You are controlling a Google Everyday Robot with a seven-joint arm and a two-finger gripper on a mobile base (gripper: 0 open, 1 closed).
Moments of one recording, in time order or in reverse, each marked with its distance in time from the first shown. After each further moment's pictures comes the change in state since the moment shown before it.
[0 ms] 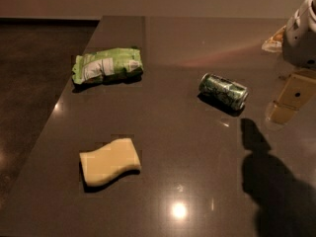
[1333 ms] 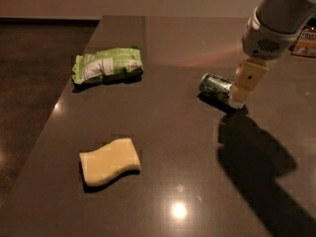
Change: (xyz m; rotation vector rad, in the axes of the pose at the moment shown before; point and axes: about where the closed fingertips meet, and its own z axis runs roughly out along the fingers) arm -0.021 -0.069 0.066 -0.003 0.056 0.127
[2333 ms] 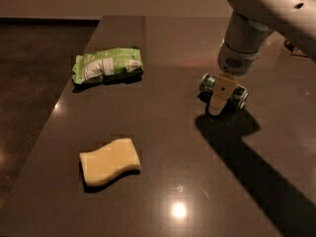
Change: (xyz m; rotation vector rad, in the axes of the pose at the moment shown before) arm -0.008 -0.017 0.083 -0.061 0.115 0.138
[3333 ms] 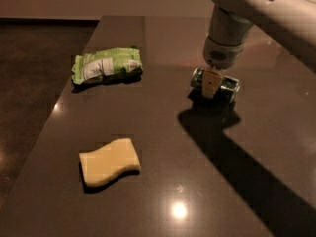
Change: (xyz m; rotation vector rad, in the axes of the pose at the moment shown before) arm -0.038 0.004 -0.002 -0.010 0.017 -0.019
